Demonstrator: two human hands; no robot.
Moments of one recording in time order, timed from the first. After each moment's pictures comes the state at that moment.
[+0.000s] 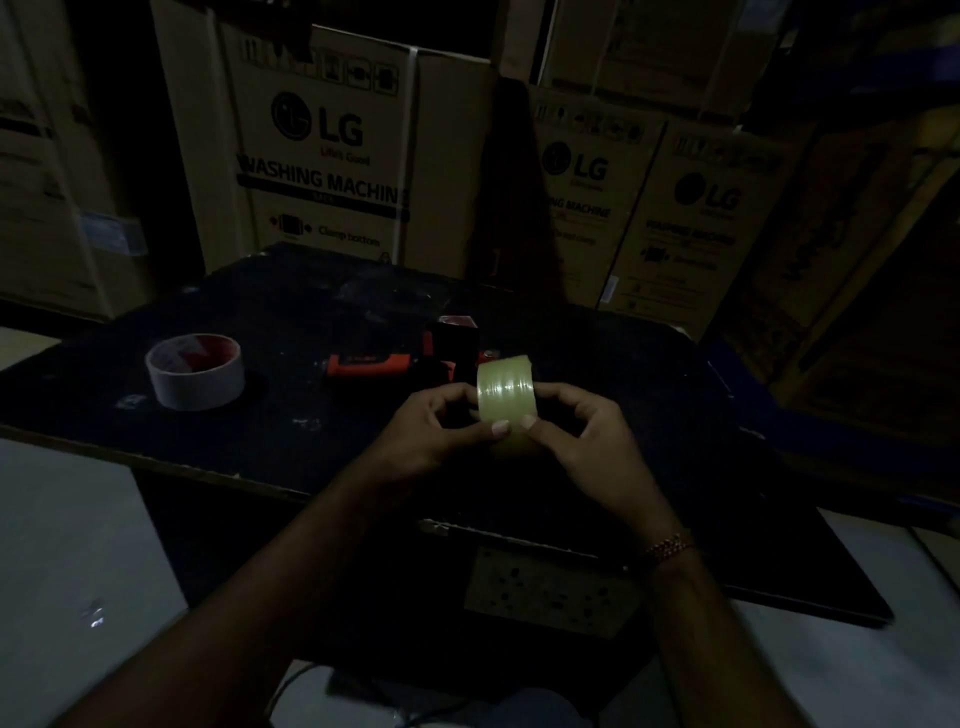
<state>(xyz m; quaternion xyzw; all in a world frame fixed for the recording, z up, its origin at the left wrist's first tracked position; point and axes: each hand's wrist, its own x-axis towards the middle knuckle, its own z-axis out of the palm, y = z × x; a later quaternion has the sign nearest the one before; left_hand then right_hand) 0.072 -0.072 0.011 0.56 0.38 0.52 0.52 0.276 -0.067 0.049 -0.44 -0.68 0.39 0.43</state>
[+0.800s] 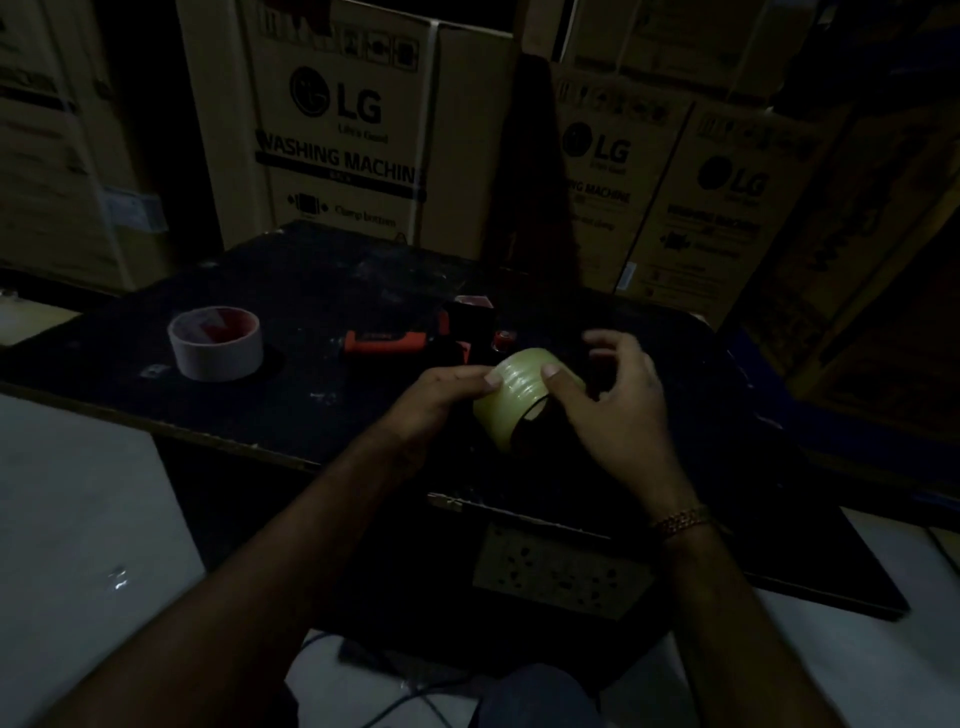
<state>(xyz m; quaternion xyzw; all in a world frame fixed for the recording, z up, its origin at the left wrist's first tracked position) 0.069 -0.065 0.009 0.48 0.33 0.53 0.61 0.272 -0.064 0.057 -0.56 -0.67 0.19 0.44</state>
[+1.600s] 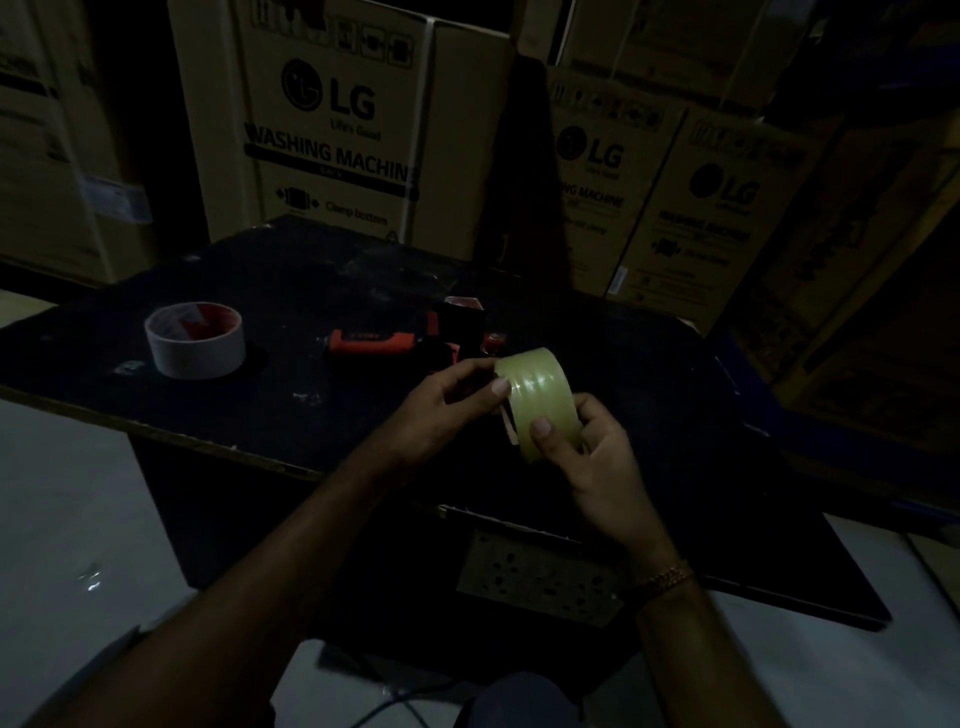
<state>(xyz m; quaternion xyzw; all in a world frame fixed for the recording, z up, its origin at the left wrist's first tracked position) 0.078 -0.065 0.003 0.57 0.38 0.53 0.50 0.282 -0.083 0.020 -0.40 -0.62 0.48 0.47</state>
